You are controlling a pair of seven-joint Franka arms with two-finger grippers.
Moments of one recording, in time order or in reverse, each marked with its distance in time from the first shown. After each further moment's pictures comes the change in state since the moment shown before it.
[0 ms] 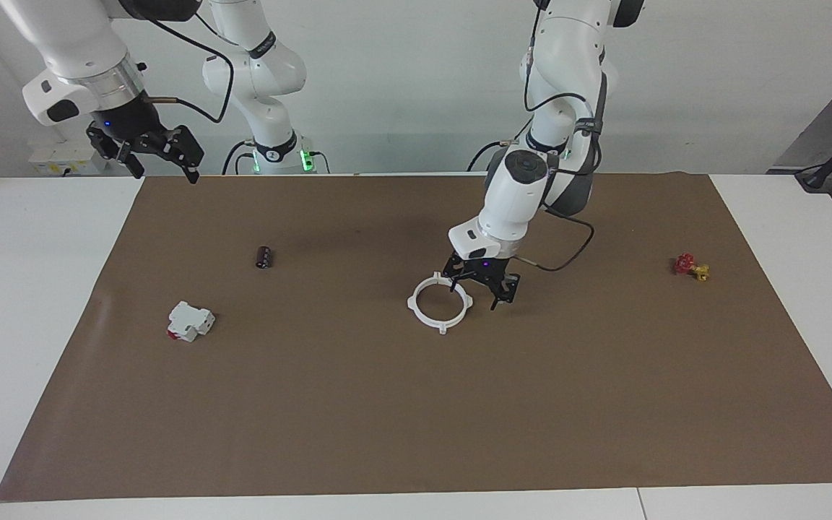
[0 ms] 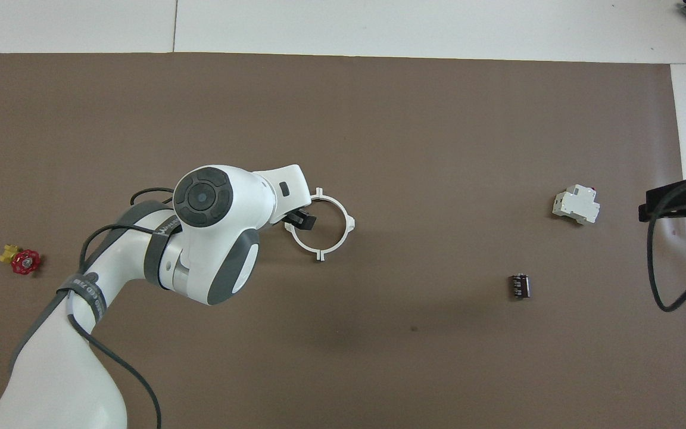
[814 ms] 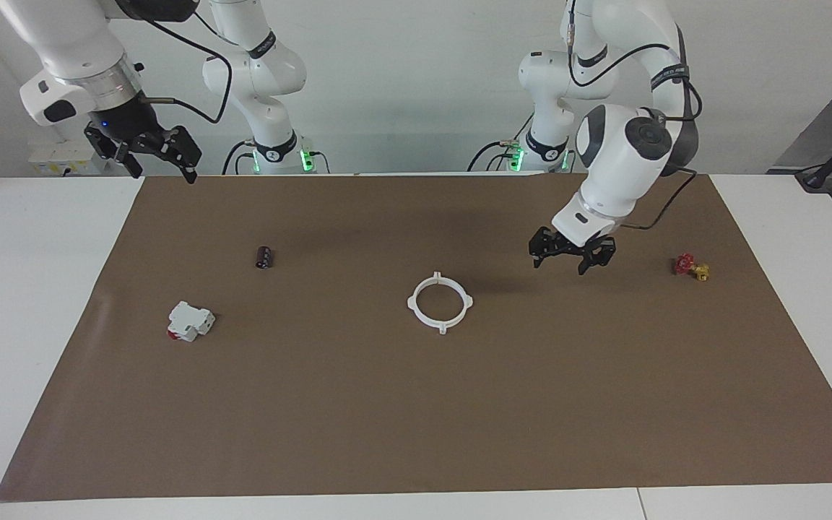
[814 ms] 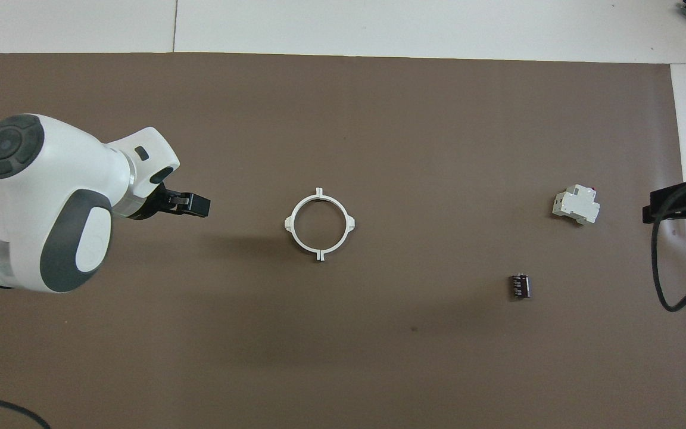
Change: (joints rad) left arm 0.277 -0.188 0.008 0.020 0.001 -0.358 -0.072; right arm -0.016 0.005 0.000 0.005 0.001 -0.023 0.000
